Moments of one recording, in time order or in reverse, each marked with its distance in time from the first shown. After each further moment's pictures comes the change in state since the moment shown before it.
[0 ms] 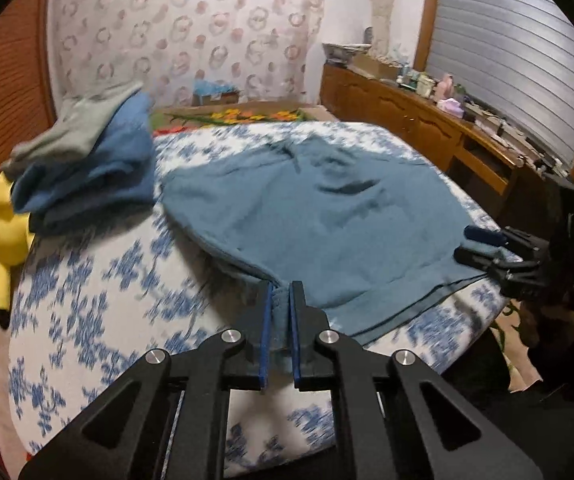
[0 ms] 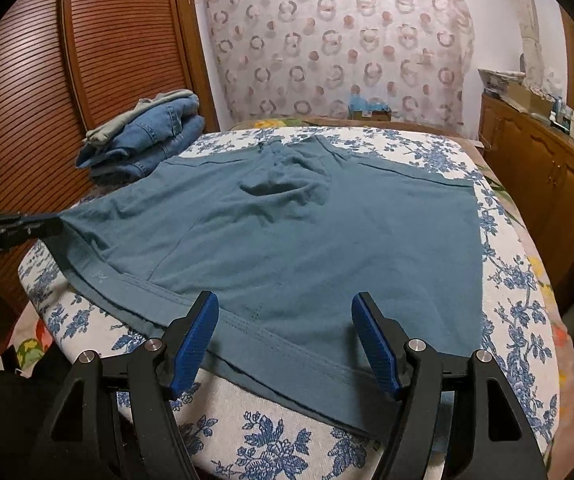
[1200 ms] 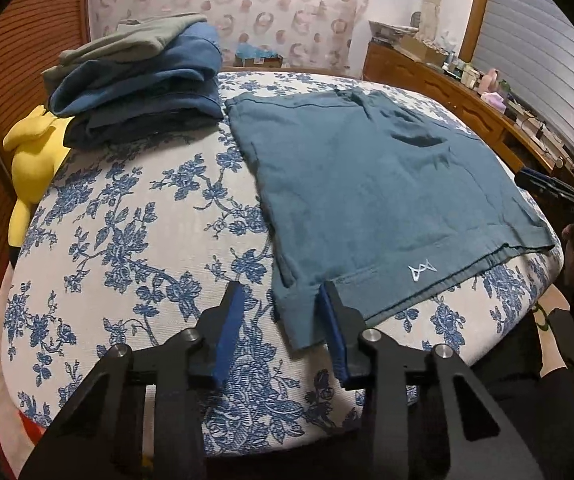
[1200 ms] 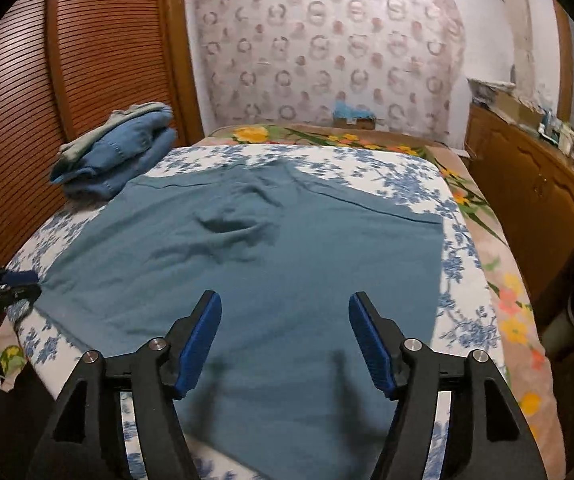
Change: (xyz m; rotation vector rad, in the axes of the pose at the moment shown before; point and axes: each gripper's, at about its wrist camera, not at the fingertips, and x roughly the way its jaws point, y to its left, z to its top) left arm 0.016 0.046 -0.053 -0.123 0.105 0.103; right arm -0.006 0.003 -0.001 -0.027 -0.014 -0.046
